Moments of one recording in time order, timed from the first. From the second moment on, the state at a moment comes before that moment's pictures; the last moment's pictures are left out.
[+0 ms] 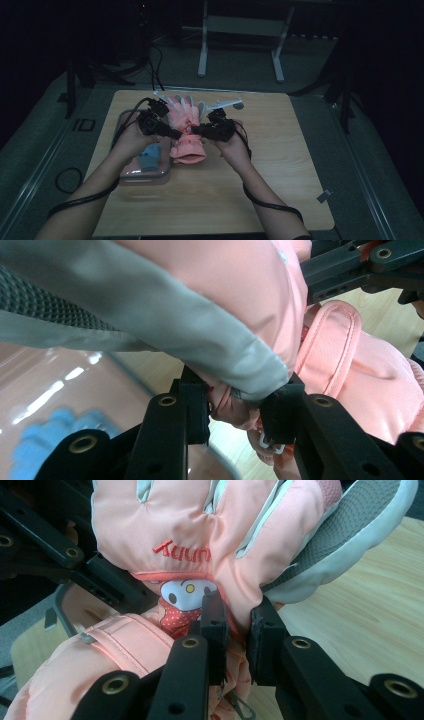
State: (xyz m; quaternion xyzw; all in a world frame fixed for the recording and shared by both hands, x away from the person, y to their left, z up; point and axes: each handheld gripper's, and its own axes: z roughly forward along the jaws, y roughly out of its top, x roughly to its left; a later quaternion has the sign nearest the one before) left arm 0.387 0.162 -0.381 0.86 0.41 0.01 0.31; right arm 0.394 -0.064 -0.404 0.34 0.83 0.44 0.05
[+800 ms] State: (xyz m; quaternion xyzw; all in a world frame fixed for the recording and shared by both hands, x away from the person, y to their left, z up) left arm 0.389 0.269 -0.415 0.86 0.45 0.00 0.26; right arm 0.405 0.053 -0.449 0.35 0.82 0.46 -0.01
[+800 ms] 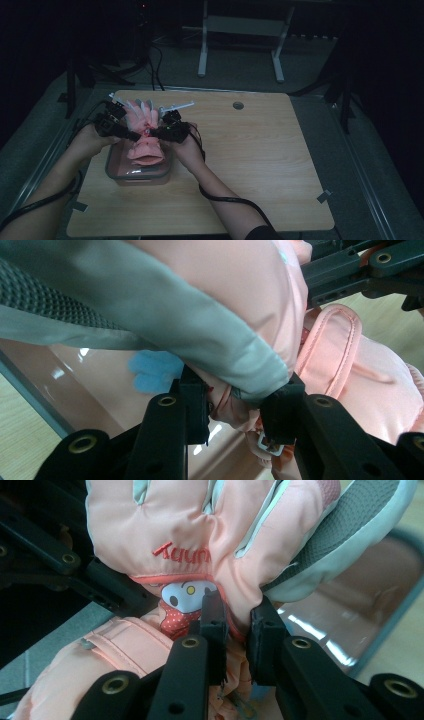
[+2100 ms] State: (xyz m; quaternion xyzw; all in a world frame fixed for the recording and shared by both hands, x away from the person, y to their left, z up) left arm 0.389 0.269 -0.470 0.80 0.52 0.08 0.28; right arm 0.416 0.050 -0.471 0.34 0.85 0.41 -0.02
